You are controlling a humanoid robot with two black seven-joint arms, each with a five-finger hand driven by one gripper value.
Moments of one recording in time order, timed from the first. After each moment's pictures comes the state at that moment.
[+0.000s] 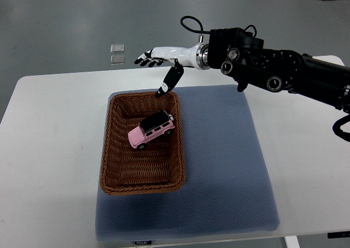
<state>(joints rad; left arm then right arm) -0.03 0.00 -0.08 -0.18 0.11 -0.11 0.02 1.34 -0.14 0.12 0.80 -0.86 0.24 0.04</state>
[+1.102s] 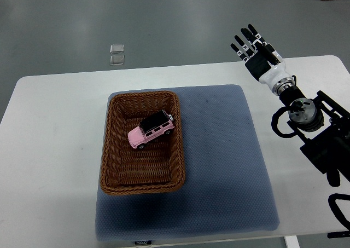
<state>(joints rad) -0.03 0.00 -0.07 -0.19 0.11 -0.11 0.02 0.67 -0.12 1.06 0.73 -0.01 0.25 0.15</state>
